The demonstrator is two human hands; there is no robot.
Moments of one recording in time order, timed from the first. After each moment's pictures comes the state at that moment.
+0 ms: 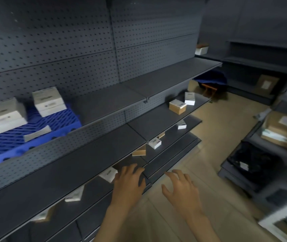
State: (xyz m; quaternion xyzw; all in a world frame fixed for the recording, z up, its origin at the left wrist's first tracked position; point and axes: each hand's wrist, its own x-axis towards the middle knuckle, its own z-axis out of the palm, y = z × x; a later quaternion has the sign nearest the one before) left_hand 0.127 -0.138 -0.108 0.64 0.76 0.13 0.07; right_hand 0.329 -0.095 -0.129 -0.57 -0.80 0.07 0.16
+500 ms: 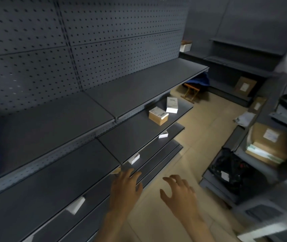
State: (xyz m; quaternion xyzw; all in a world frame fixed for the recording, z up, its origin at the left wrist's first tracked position) left_hand 0.154 0.109 -0.168 0.66 0.73 0.16 0.10; right_hand 0.366 0.129 -0.144 -0.61 -0.78 0.07 0.09
